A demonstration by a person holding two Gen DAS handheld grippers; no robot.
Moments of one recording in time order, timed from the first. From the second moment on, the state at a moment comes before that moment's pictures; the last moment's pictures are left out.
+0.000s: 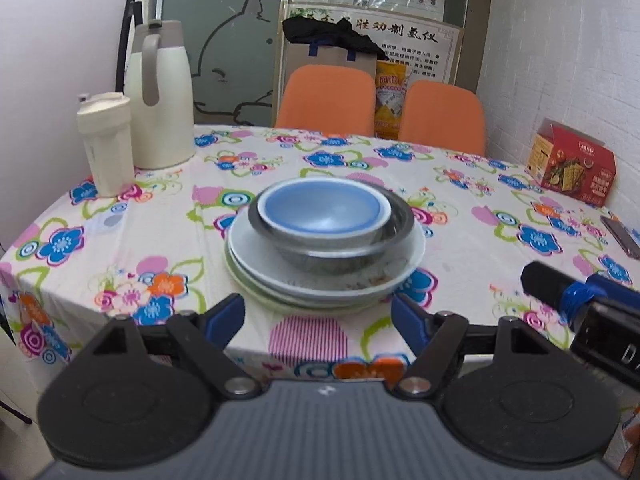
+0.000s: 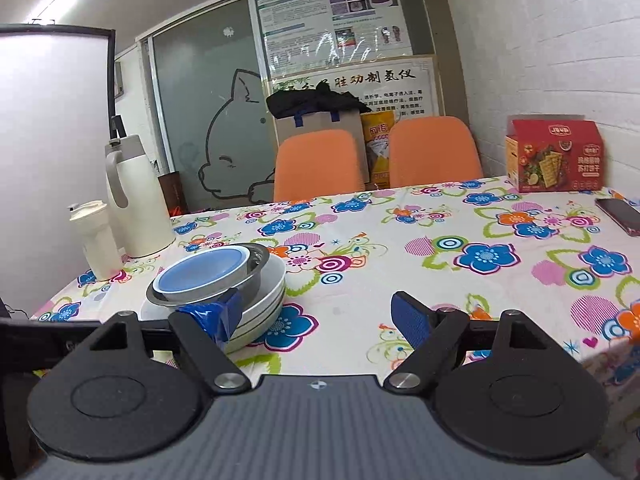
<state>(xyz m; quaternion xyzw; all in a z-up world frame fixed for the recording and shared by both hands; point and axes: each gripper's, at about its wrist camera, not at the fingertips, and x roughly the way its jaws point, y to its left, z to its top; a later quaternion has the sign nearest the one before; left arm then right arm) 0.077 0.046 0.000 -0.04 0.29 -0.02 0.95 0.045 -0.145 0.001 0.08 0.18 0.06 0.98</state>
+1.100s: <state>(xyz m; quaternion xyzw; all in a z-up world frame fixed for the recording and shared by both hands) -0.013 -0.017 -0.007 0.05 0.25 -0.07 0.96 -0.041 -0.162 0.003 0.07 0.14 -0.02 0.99</state>
